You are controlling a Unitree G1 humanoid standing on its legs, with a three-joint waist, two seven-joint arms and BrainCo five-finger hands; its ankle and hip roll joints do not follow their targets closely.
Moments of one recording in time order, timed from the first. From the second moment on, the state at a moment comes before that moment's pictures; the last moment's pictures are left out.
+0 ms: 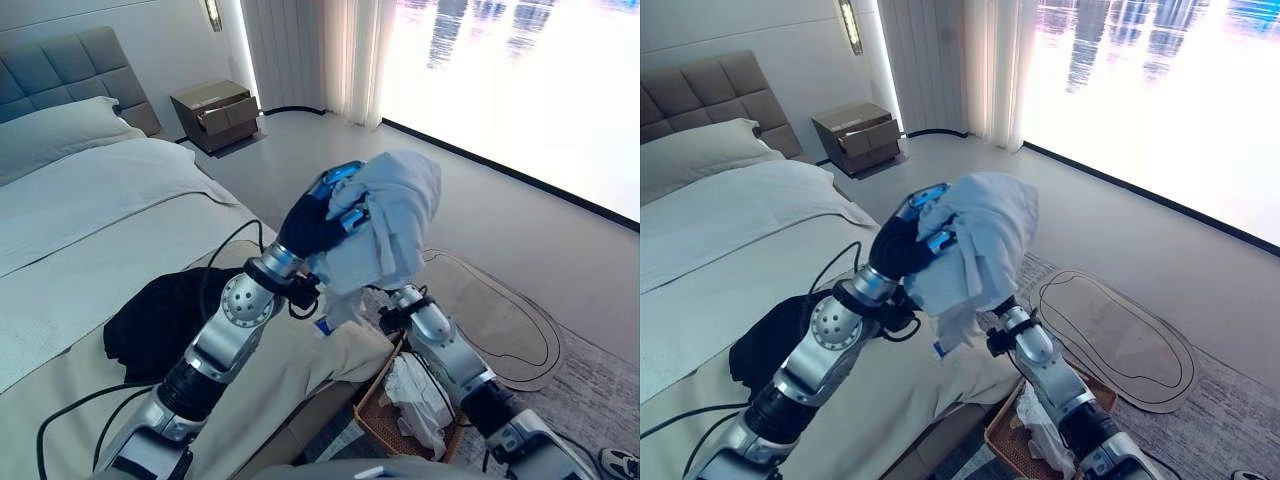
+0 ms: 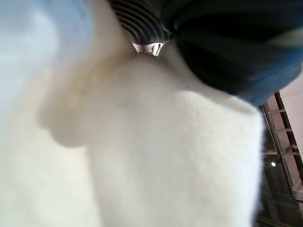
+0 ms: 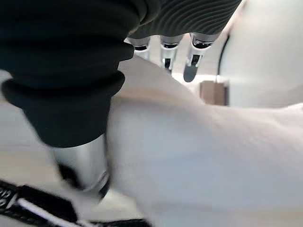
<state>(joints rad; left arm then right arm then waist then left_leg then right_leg) -0.36 0.39 -0.46 -0.26 -0.29 -0.31 -0.06 -0.27 -0.29 0.46 0.20 0.27 -0.22 0.03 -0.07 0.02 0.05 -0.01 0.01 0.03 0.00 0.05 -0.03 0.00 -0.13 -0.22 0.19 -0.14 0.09</state>
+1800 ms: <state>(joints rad) 0.23 0.32 -0.04 0.30 -0.17 -0.32 0.03 0.23 -0.31 -0.27 0.19 0.60 -0.38 -0.02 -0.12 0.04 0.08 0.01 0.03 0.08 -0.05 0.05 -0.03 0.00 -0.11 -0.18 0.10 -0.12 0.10</state>
